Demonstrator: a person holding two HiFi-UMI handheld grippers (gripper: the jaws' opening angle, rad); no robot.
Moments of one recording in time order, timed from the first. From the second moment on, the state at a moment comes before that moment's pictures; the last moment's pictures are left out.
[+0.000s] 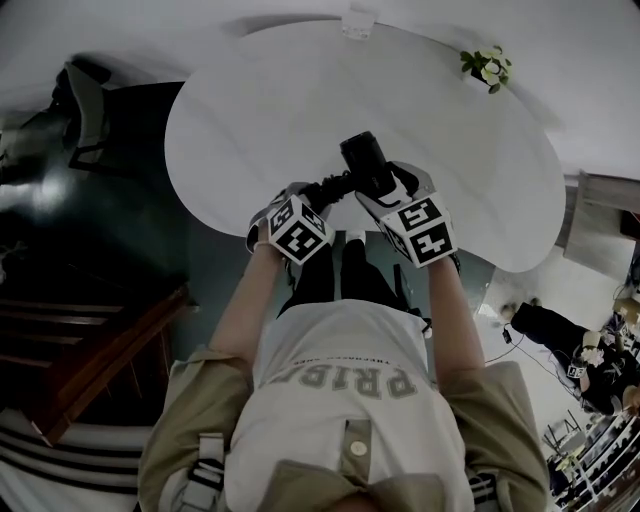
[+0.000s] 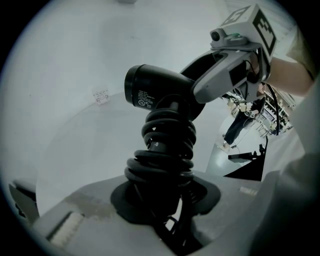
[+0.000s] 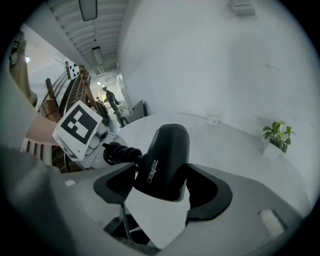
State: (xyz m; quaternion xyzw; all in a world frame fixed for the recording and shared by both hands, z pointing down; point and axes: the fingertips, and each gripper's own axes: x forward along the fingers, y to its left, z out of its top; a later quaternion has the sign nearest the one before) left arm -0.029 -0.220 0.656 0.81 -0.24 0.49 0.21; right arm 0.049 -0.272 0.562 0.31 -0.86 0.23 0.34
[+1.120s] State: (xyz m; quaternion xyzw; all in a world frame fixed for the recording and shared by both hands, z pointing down) left arm -0.038 -0.209 0.704 0.75 -0.18 0.60 0.21; right arm 0.062 -0.261 0.638 0.30 -0.80 0.35 0.38
